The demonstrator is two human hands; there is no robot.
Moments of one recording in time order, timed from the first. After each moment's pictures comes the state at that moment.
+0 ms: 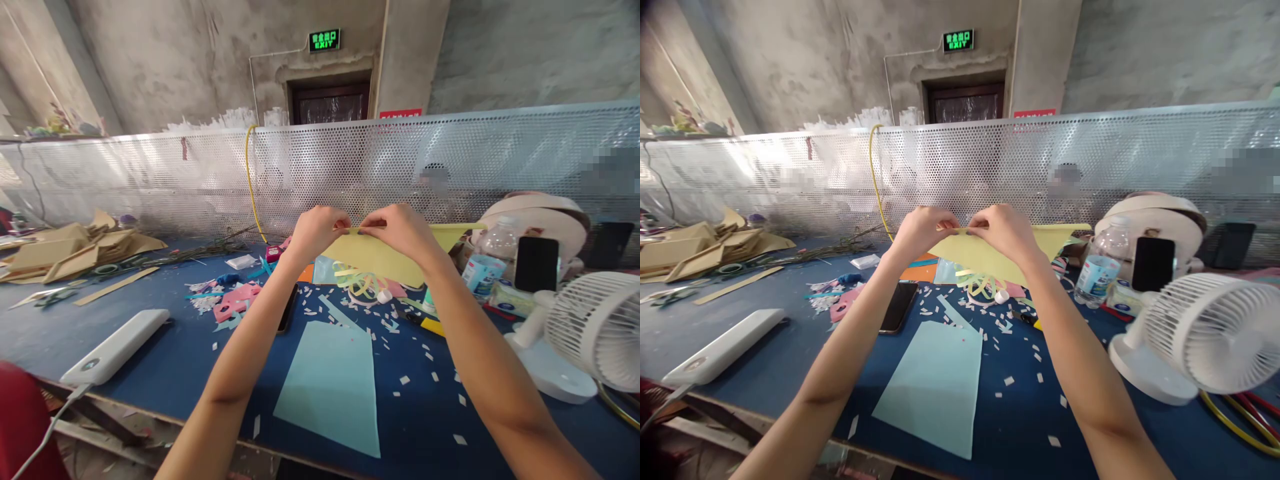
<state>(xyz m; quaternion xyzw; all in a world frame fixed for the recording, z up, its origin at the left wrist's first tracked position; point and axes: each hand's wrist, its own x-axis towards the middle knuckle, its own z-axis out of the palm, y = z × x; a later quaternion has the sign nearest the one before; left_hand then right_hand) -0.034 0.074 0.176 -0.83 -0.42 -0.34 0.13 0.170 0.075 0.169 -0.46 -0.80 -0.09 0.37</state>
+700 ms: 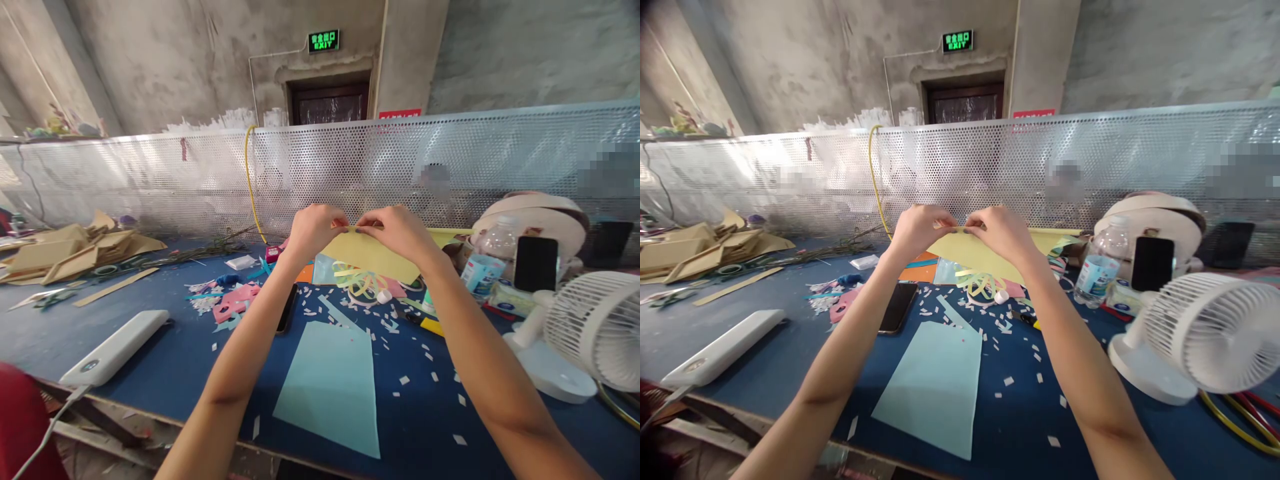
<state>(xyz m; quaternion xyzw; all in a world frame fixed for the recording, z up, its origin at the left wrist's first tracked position) -0.035 0.073 0.178 -0.82 -0.42 -0.36 0.15 0.167 0.071 0.170 -0.45 -0.82 -0.10 0.35</state>
